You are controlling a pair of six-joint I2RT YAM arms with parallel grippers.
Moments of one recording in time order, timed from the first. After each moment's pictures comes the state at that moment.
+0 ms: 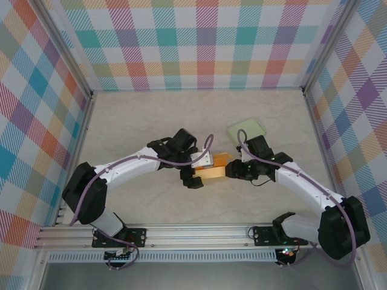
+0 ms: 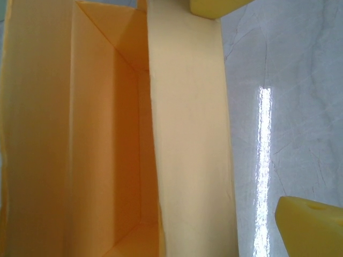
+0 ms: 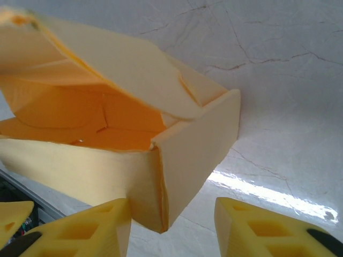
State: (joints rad) left arm -0.79 1.57 1.11 -0.58 0.34 0.61; right arm 0.47 1.18 0.74 -0.62 -0.40 0.49
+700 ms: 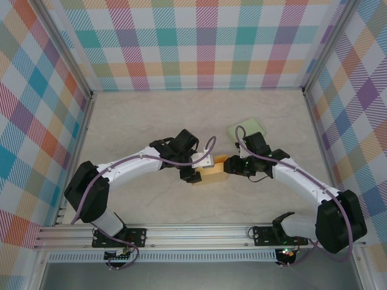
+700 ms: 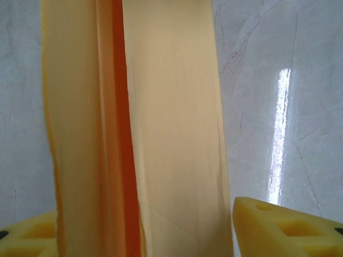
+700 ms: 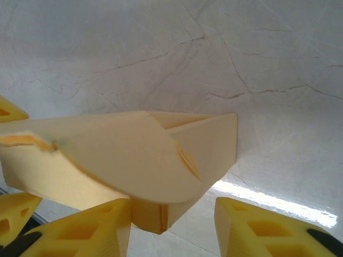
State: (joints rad) left arm -0.80 1.59 1.14 -0.62 0.24 0.61; right arm 0.47 1.23 0.77 -0.59 -0.36 0.52
